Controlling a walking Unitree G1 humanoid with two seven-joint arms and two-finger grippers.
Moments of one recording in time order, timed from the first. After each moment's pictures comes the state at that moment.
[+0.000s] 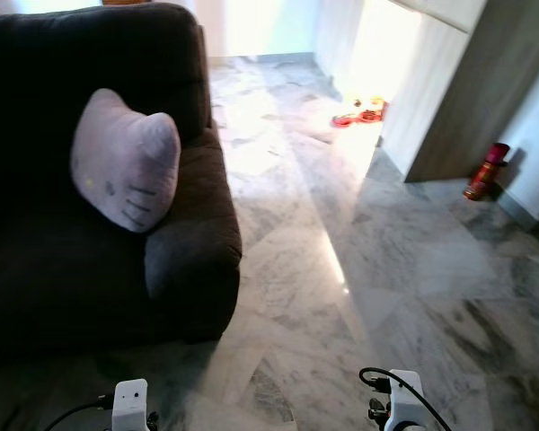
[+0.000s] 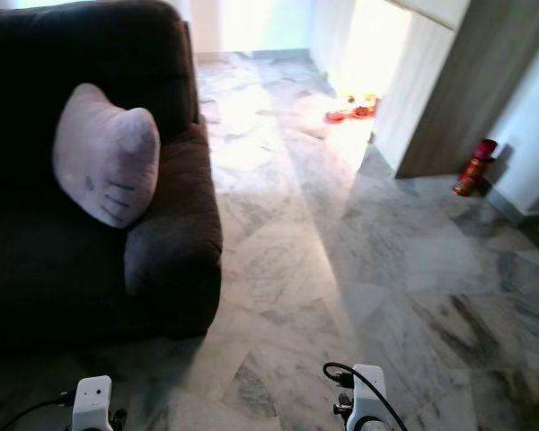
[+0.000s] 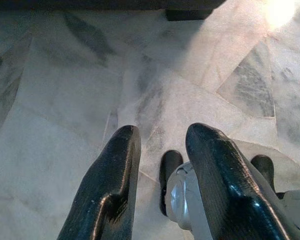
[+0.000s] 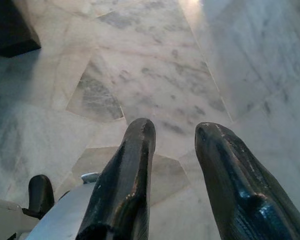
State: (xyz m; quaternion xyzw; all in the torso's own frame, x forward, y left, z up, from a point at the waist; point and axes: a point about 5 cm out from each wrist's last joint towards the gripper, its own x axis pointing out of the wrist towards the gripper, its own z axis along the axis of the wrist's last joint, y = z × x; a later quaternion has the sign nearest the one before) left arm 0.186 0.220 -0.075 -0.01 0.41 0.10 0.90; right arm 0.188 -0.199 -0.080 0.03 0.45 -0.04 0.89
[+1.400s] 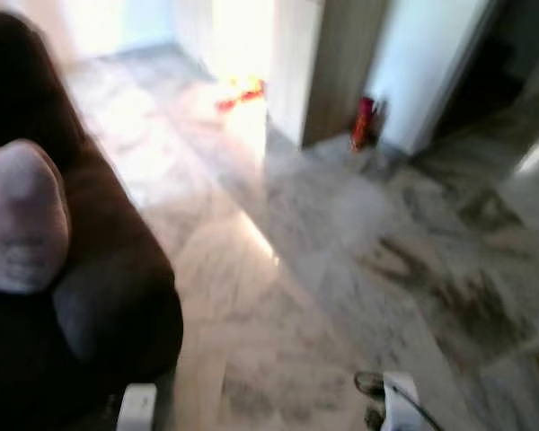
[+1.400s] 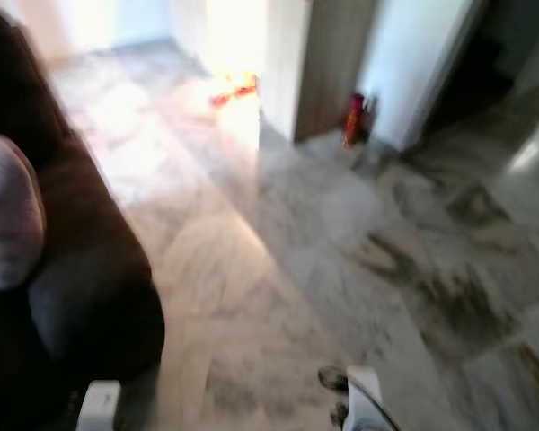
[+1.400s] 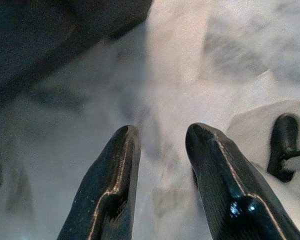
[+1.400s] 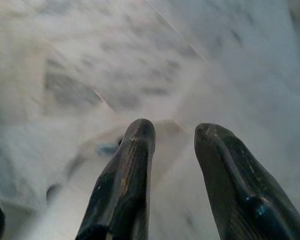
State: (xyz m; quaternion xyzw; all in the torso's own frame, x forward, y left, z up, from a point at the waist) left arm 0.188 0.207 -0.078 0.04 0.44 0.05 0.90; right arm 0.172 -0.200 -0.088 0.01 0.48 -0.05 0.88
